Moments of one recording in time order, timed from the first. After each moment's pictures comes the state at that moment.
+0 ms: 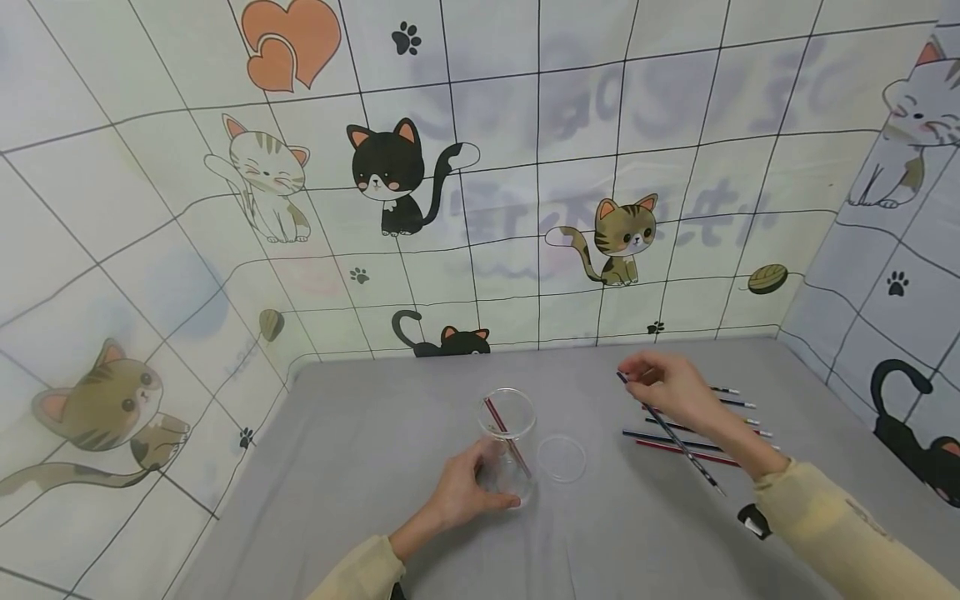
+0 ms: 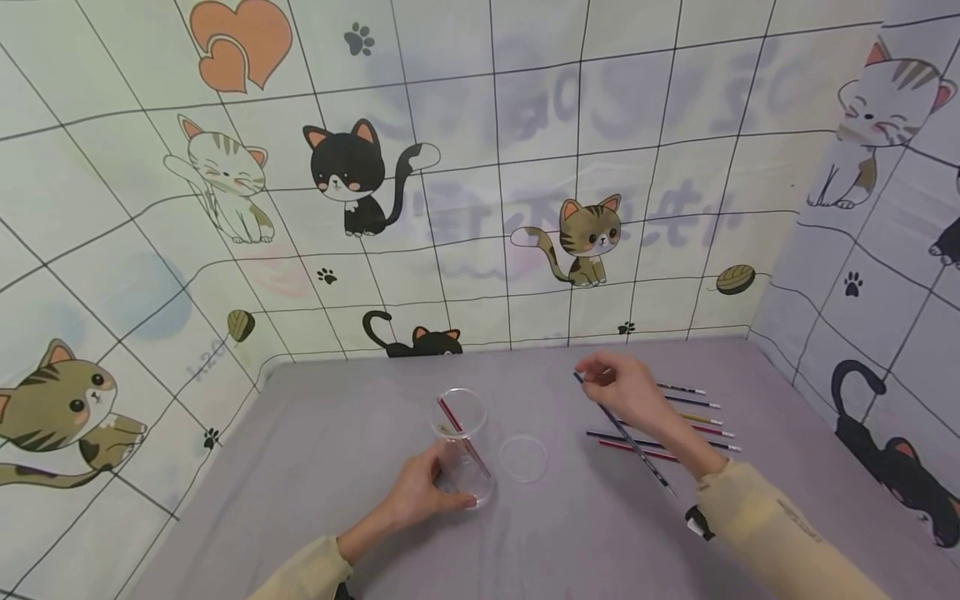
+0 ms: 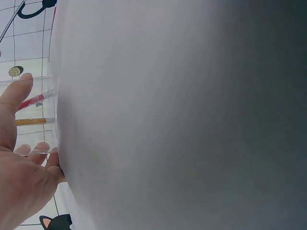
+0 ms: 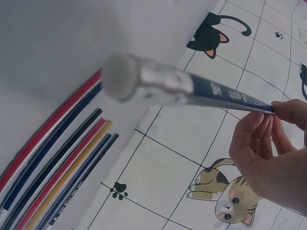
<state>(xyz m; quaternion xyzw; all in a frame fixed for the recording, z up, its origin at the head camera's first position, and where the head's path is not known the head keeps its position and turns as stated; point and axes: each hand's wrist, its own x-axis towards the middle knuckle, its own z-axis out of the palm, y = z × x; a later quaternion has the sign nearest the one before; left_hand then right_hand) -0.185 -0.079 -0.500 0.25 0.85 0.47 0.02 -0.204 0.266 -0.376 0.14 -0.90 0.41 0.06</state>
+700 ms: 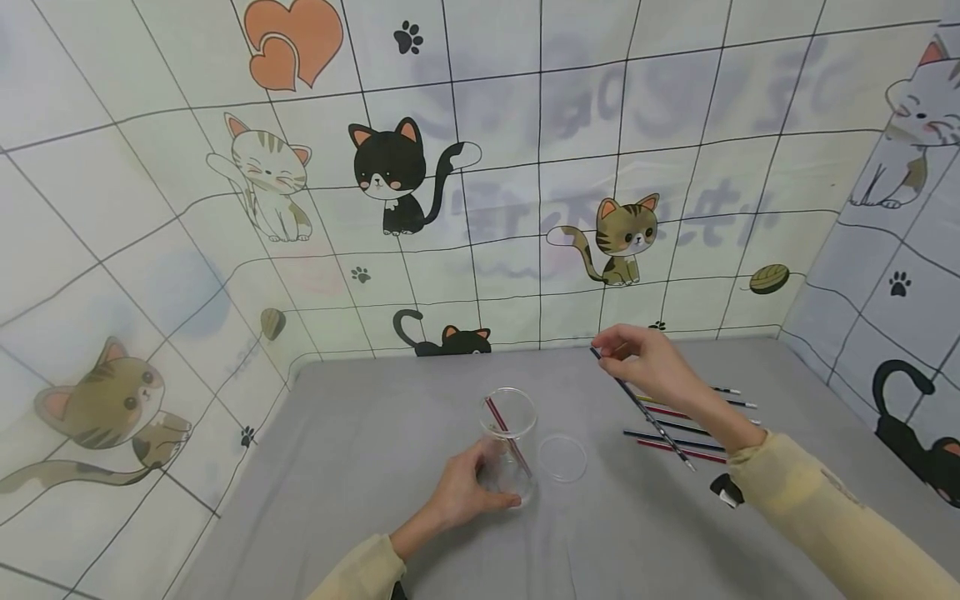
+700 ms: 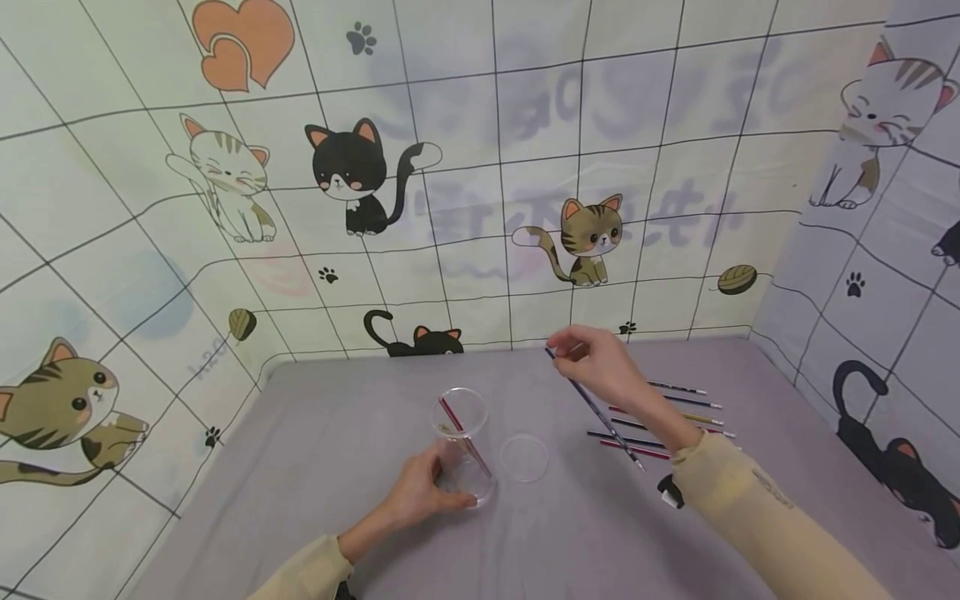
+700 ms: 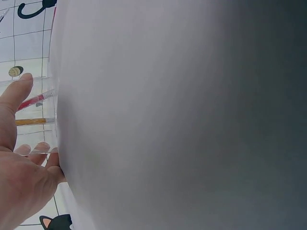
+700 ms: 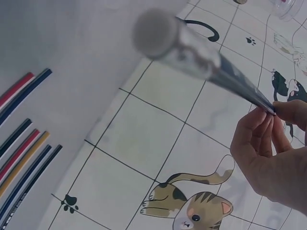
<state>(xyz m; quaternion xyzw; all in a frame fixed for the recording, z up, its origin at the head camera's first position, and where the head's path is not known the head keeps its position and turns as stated) -0.186 -0.079 -0.500 0.24 0.86 0.46 0.02 -0.215 0.236 -0.341 0.17 -0.89 0.43 0.07</state>
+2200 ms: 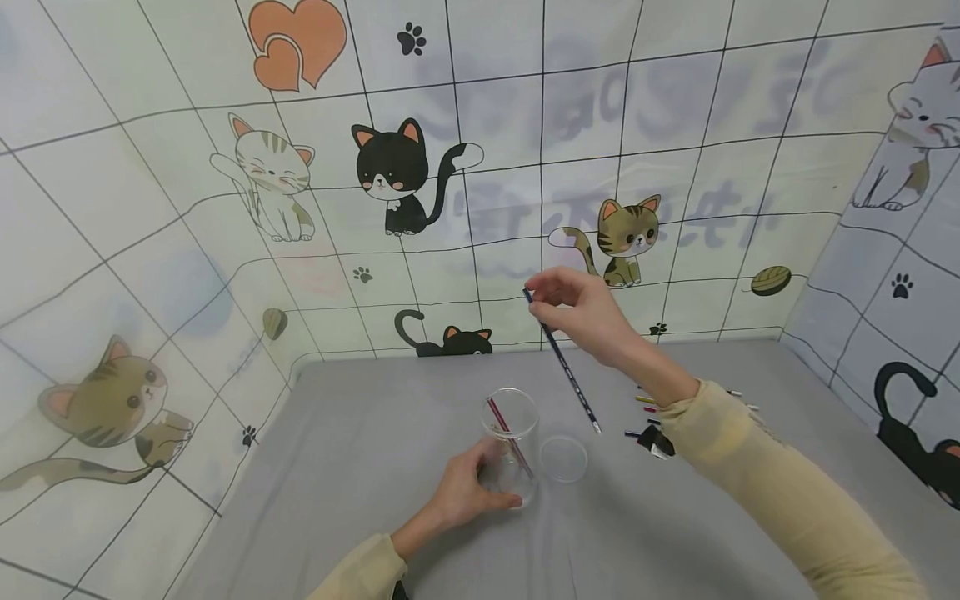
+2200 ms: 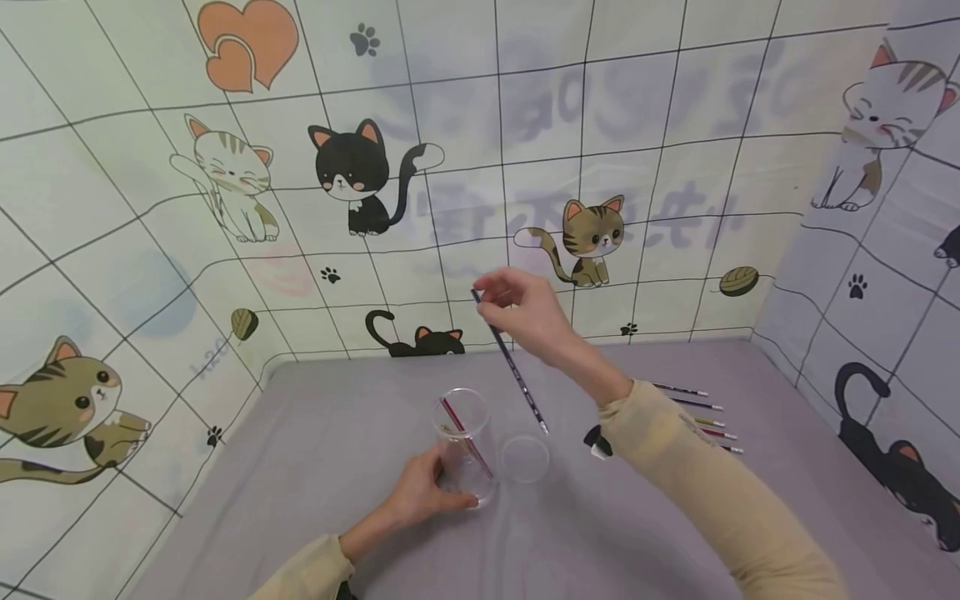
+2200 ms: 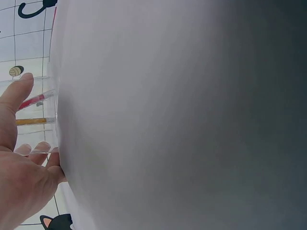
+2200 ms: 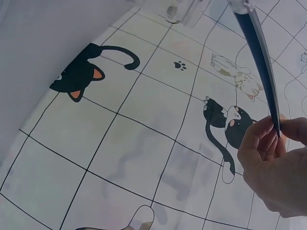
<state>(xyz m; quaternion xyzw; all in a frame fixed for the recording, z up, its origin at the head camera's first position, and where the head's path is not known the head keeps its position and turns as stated) -0.186 -0.080 -0.500 0.26 0.85 0.46 0.01 -0.231 0.152 -0.272 0.22 -0.78 0.57 0.09</state>
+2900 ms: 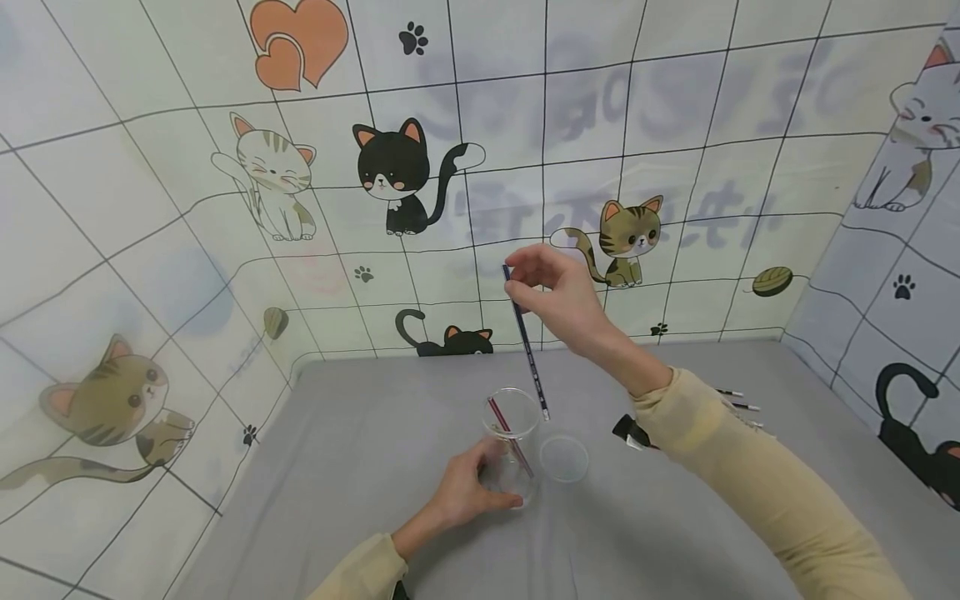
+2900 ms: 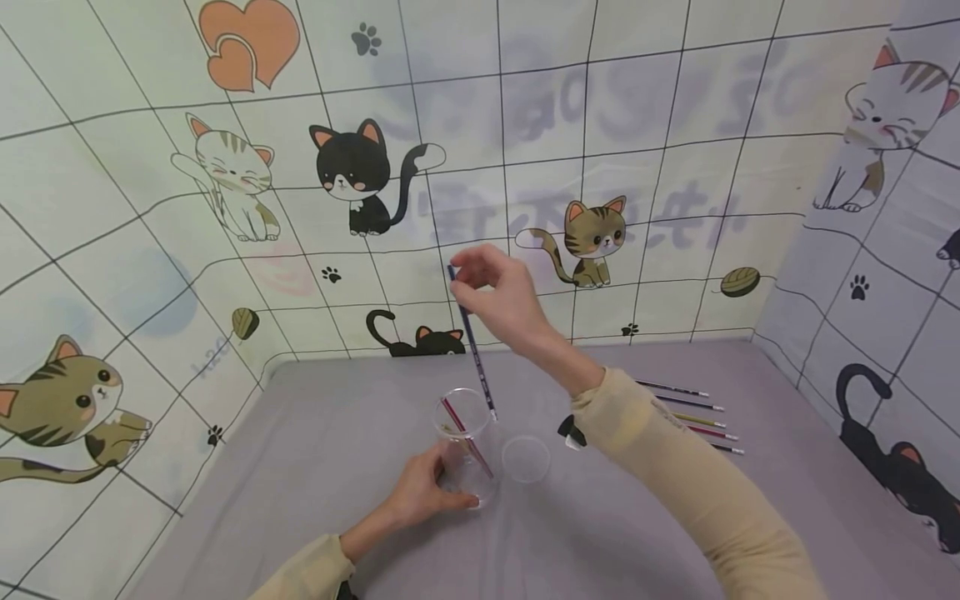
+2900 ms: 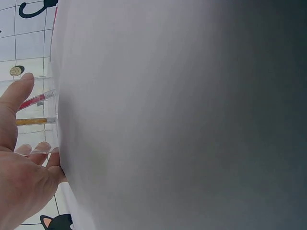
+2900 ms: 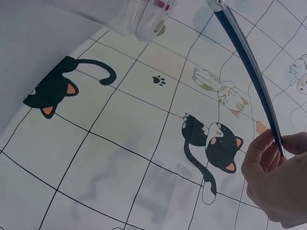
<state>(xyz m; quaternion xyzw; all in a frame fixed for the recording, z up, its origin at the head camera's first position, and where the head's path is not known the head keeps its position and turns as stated) -0.186 -0.080 -0.499 0.25 0.85 0.46 0.01 -0.228 0.120 -0.252 0.25 -0.74 0.60 0.15</state>
